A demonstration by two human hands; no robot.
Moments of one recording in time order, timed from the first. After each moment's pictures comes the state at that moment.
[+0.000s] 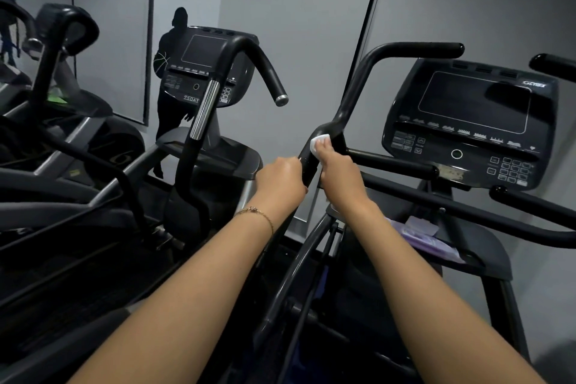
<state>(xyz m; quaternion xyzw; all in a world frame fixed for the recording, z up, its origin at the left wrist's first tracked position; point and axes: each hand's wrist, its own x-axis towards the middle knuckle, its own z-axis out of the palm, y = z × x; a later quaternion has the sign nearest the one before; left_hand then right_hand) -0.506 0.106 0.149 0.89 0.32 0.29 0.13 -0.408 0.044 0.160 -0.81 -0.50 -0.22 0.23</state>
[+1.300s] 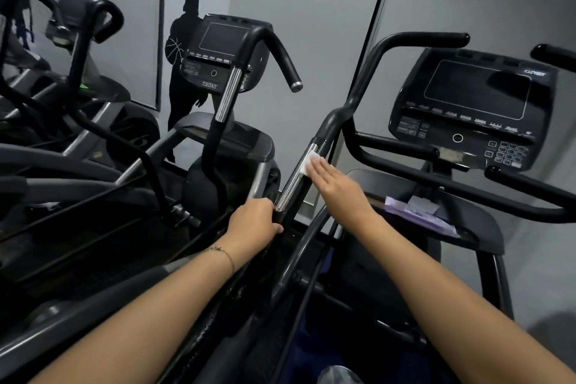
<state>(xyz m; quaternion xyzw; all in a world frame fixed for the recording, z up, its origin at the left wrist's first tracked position) -0.604 0.092 0.060 0.89 0.36 0.20 0.21 -0.440 0.009 0.097 -0.70 -0.63 -0.34 0.03</state>
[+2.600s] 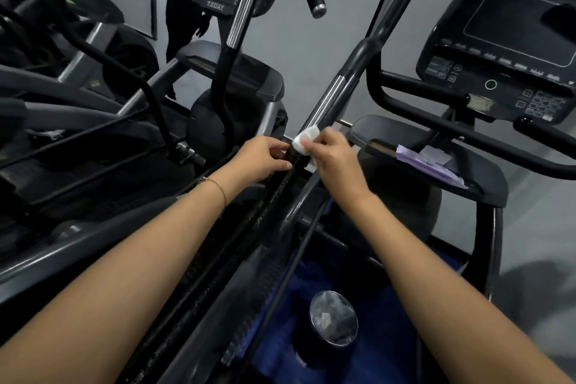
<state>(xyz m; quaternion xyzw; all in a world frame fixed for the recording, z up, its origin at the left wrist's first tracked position) -0.623 0.114 0.040 0.81 0.25 0.25 0.46 -0.496 0.009 0.047 -0.71 -0.61 -0.28 0.23</state>
